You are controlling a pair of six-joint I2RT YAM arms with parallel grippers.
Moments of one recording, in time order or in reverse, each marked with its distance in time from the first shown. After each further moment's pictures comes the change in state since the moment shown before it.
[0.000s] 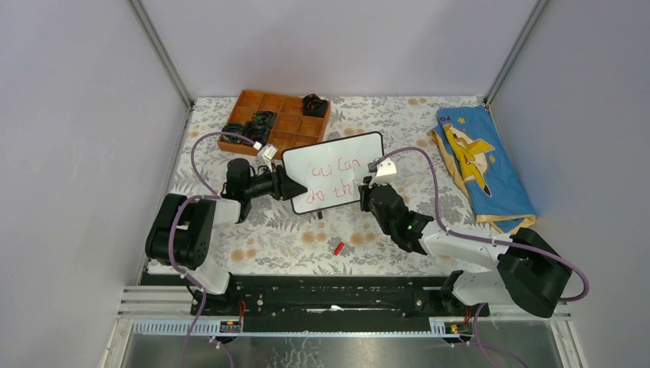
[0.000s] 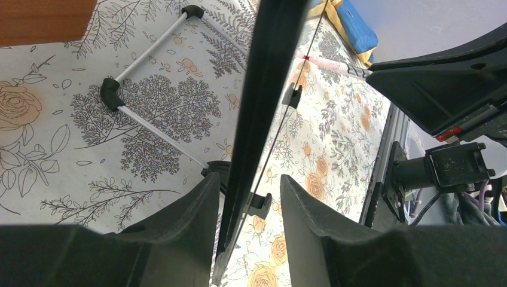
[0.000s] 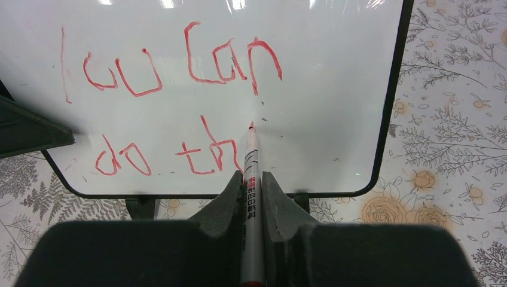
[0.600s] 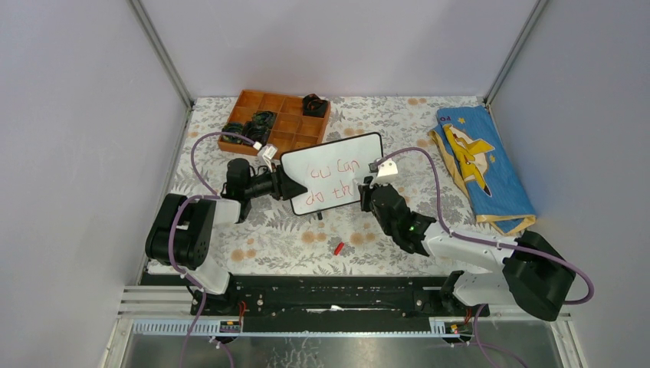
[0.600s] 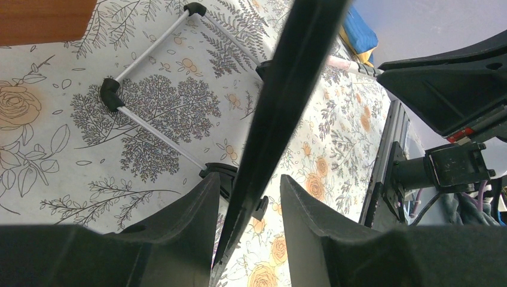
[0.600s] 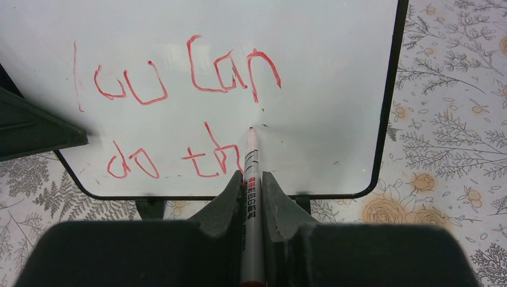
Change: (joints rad) left arm 0.000 0.000 0.000 0.001 0.000 -0.002; right arm 0.013 -0.034 -0.002 -0.013 0.003 -0.005
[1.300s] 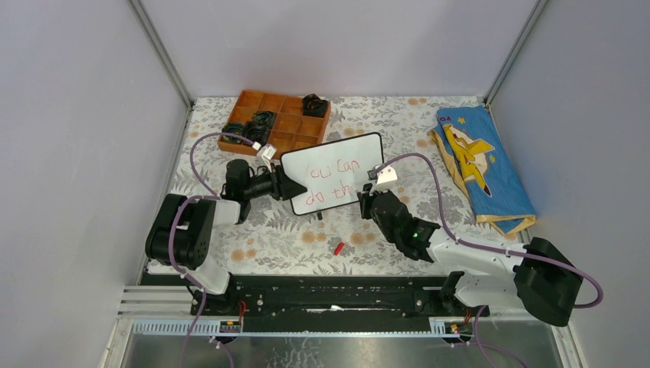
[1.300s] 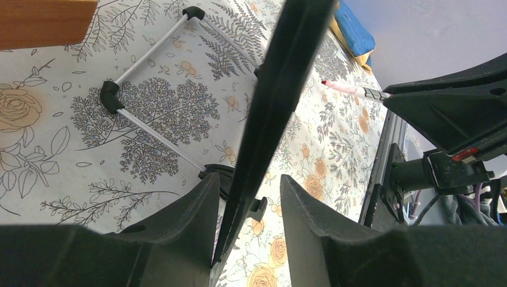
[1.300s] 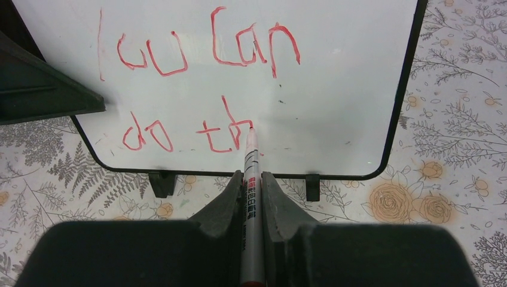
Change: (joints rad) left arm 0.003 0.000 -0.011 0.032 0.003 -0.013; right arm 0.053 -0.078 -0.040 -0.047 -0.001 0.000
